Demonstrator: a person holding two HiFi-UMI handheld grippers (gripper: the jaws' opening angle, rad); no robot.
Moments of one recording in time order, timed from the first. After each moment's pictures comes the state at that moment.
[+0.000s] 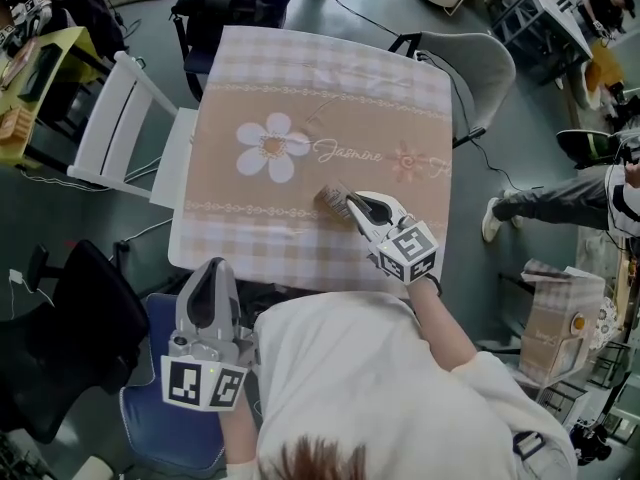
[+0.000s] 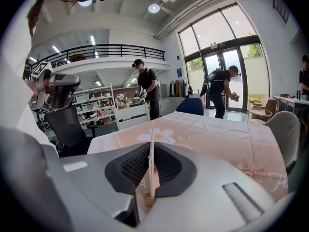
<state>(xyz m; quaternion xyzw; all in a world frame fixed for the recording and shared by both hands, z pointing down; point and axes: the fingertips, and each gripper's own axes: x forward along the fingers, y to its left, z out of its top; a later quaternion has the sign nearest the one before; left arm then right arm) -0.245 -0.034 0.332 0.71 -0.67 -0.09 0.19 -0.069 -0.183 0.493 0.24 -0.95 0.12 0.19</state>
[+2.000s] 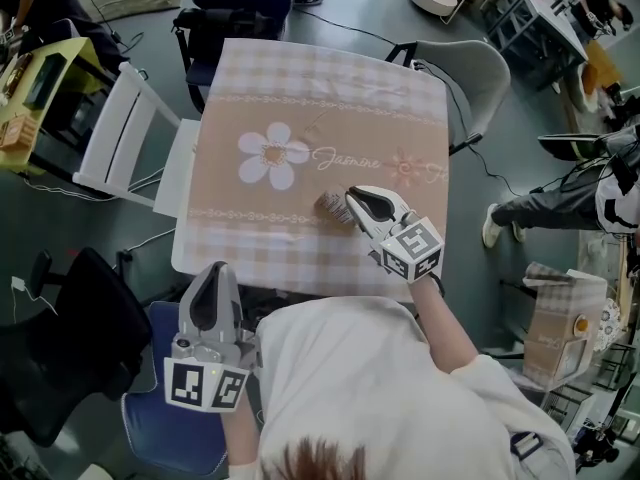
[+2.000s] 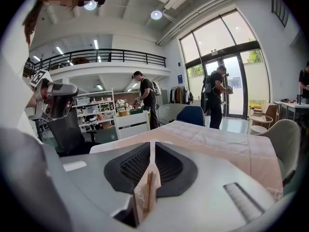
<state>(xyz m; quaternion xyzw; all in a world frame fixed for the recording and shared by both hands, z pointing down) -0.243 -0.028 0.325 0.72 -0.67 -0.10 0.18 -0.076 -0.193 0.453 0.24 -0.95 0.10 0.16</state>
